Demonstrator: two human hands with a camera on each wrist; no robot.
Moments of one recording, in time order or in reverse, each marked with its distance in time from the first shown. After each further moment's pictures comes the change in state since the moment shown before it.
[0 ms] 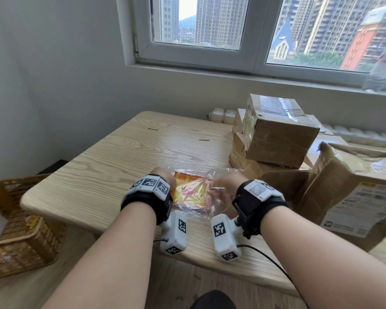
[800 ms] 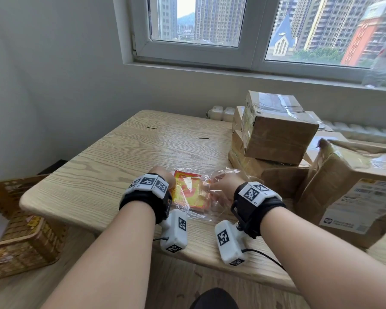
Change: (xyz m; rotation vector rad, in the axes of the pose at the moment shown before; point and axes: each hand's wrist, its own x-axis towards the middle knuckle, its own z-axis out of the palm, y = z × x) left_hand -0.007 0.002 0.000 0.058 0.026 -0.015; right_hand -0.012 0.006 0.003 -0.139 -0.010 -0.122
